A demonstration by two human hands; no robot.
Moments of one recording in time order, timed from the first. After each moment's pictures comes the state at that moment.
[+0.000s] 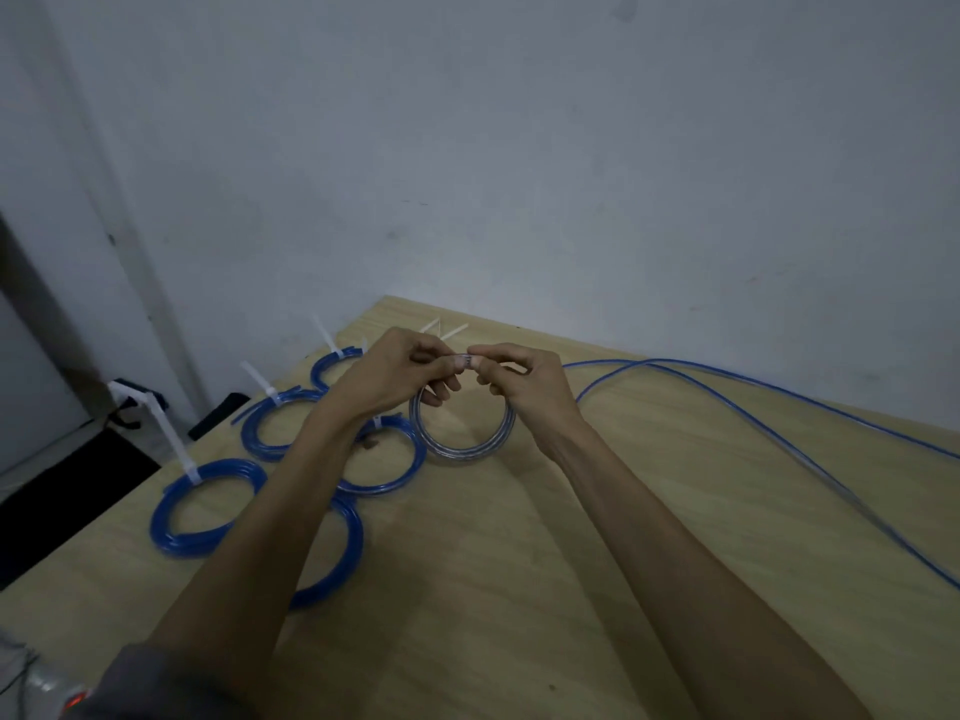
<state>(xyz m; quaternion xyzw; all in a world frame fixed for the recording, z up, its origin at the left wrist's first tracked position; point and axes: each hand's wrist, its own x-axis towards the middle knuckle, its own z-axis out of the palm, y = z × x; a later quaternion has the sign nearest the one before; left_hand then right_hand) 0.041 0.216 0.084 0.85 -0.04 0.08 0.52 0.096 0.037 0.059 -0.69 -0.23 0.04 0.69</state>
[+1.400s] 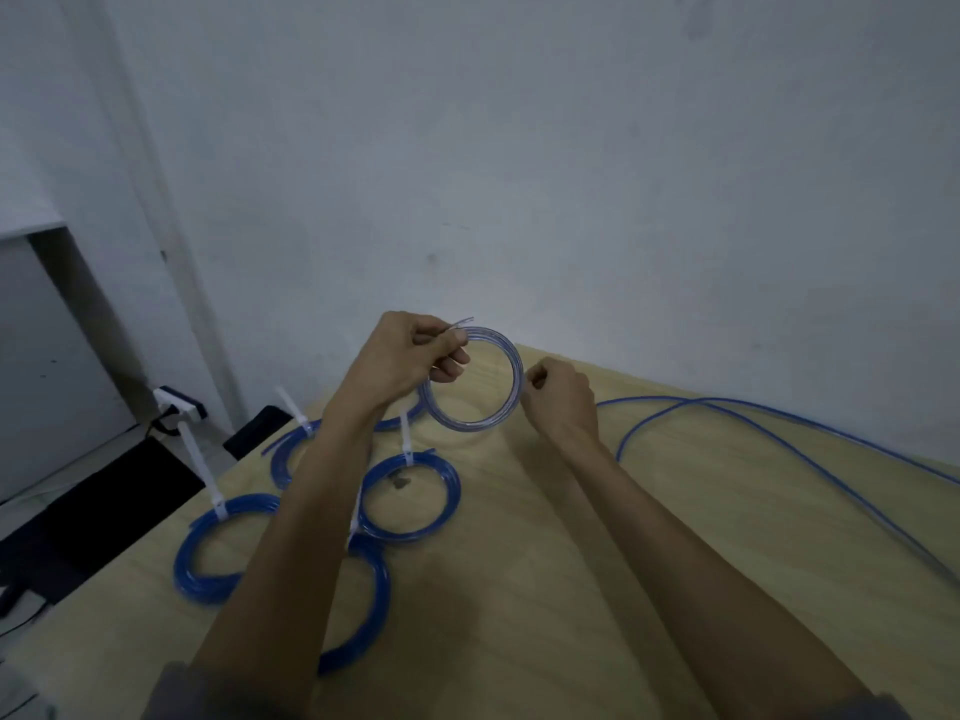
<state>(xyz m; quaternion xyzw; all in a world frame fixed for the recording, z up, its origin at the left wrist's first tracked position) 0.059 0.250 0.112 0.80 0.05 0.19 0.57 0.165 0.083 0.042 -0.91 -0.13 -0.07 0.40</state>
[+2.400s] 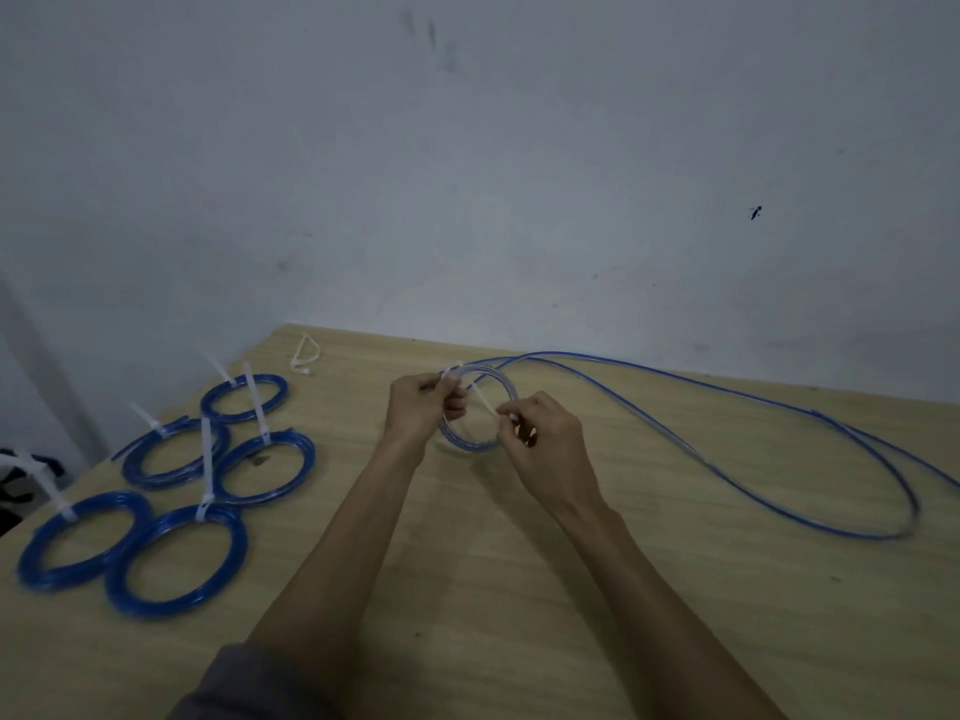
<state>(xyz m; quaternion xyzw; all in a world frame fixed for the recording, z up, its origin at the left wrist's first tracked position) 0.083 0.041 0.037 0.65 0.09 0.16 0.74 0.047 -0.129 0.027 -0.83 -0.24 -0.29 0.41</state>
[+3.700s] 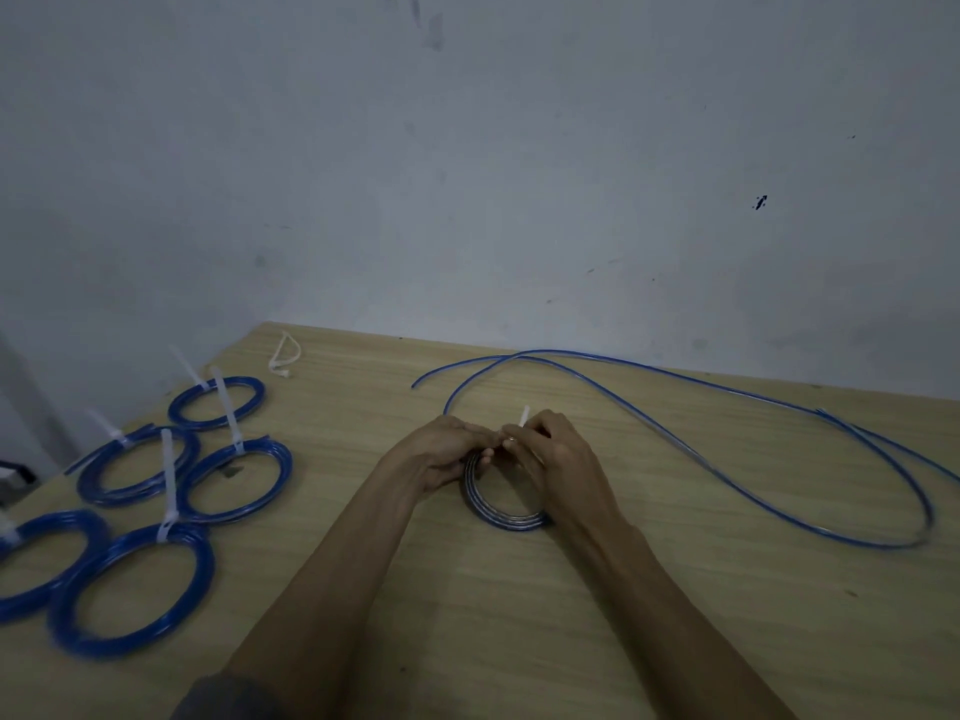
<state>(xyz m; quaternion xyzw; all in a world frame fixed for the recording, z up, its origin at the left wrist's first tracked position) 0.088 0.020 0.018 0.63 0.07 -0.19 0.75 0.067 -0.154 -0.004 -0.87 -0.29 -0.29 0.28</state>
